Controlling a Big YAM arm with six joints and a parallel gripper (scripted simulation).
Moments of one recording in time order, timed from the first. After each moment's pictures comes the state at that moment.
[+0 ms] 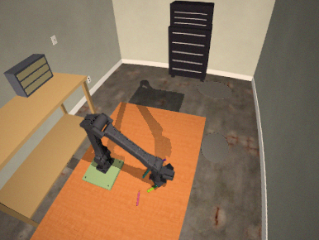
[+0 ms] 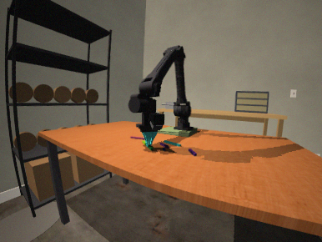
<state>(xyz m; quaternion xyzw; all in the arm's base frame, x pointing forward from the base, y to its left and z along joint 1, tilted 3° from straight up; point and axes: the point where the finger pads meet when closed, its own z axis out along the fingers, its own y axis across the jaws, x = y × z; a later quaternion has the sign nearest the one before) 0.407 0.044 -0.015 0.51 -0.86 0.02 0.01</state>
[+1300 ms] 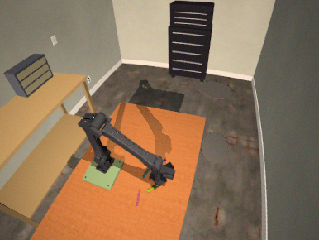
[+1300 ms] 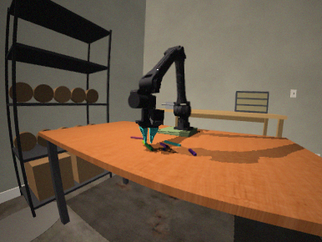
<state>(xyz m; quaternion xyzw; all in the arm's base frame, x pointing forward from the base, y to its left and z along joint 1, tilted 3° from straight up) 0.411 0.045 0.001 0.51 -0.86 0.03 0.01</state>
